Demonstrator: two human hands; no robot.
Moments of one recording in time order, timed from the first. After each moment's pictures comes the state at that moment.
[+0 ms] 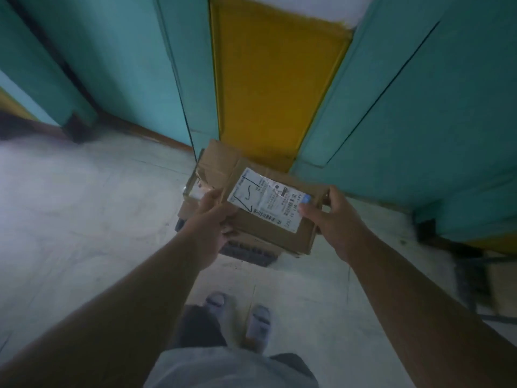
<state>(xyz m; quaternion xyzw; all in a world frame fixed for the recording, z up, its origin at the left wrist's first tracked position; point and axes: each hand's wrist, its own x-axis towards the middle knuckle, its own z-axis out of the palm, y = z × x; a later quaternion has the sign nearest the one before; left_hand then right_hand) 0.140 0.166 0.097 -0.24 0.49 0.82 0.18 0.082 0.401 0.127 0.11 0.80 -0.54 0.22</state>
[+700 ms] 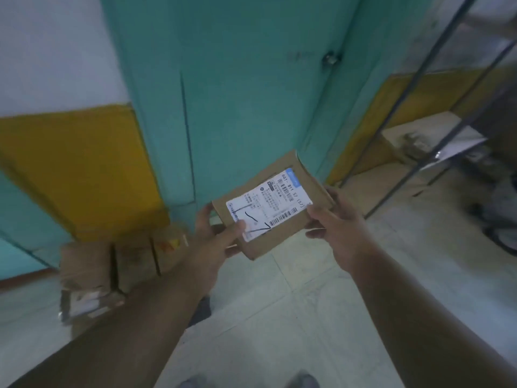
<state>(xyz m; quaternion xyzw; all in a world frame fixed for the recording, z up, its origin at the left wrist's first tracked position) 0.143 0.354 0.184 0.00 0.56 0.77 0.32 0.245 0.558 0.243 0.28 0.68 -0.66 -0.14</state>
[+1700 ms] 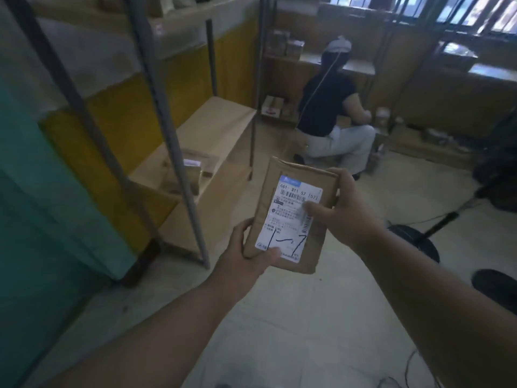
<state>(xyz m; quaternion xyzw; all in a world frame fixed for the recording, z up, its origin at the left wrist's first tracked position) 0.336 1.151 0.200 0.39 0.61 0.47 0.52 0.517 1.249 0.294 0.54 0.66 -0.41 -0.32</state>
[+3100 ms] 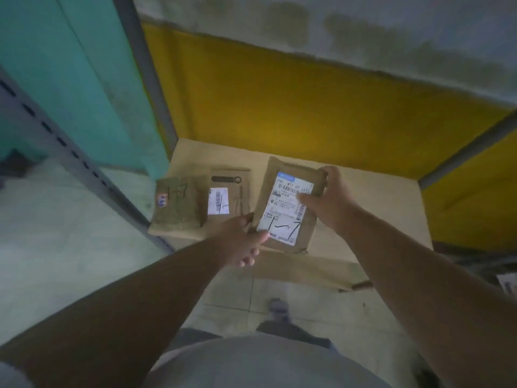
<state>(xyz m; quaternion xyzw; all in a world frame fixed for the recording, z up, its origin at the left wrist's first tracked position) 0.159 1.698 0.092 -0.08 0.76 0.56 0.31 0.087 1.906 0.142 0.11 0.92 -0.37 0.09</state>
